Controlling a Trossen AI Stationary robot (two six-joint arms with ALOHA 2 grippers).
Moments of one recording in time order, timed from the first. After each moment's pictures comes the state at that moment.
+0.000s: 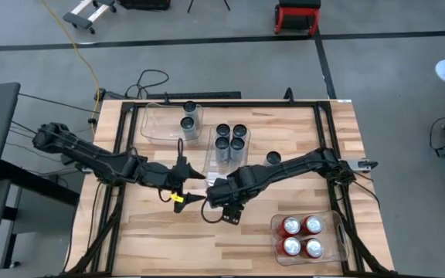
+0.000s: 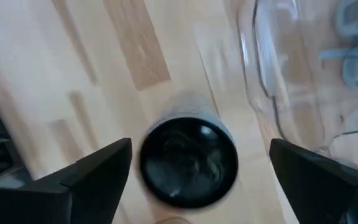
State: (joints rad) left arm -0.32 1.18 0.79 0.04 -0.27 -0.37; right arm 0.29 2.14 2.15 -1.40 0.07 0.61
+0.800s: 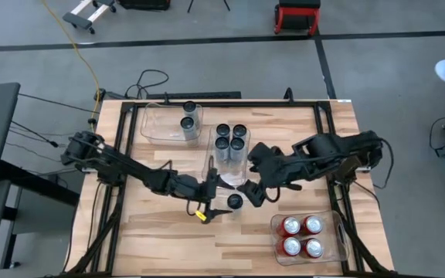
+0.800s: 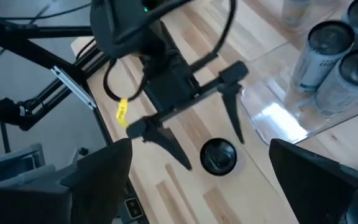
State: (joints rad) left arm -0.30 1.65 0.88 0.55 -0.18 -0.06; right arm 0.38 1.78 2.26 -1.35 0.30 0.95
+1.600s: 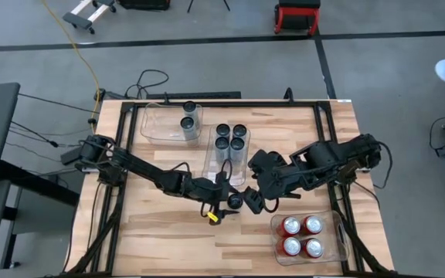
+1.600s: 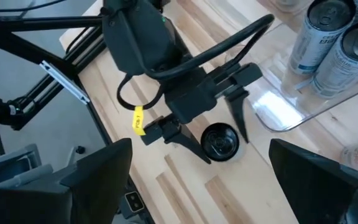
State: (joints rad) left arm -0.27 1.78 1.03 0.36 -0.14 -0.09; right arm 0.42 1.80 2.26 -1.39 0.32 1.04
